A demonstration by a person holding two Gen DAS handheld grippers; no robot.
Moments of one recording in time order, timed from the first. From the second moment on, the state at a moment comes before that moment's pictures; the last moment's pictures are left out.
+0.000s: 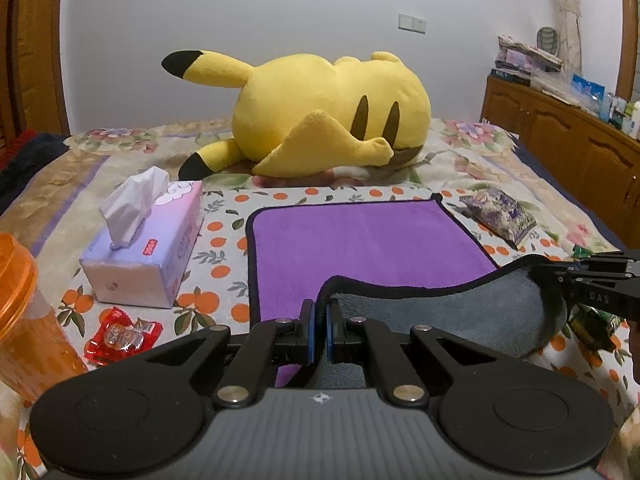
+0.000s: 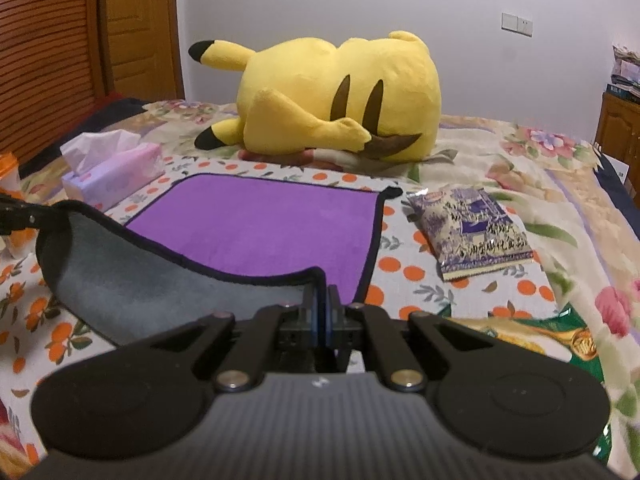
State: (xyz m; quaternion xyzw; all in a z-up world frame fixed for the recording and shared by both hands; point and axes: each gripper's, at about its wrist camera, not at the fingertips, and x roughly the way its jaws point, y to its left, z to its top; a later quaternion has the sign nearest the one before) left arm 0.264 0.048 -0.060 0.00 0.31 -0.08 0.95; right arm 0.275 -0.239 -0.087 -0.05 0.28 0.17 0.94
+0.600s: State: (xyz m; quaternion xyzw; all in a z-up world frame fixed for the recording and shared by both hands) left arm 0.302 0.041 -0.033 0.01 0.27 -0.09 0.96; right arm 0.304 -0.228 -0.058 -0.08 0.23 0.17 0.95
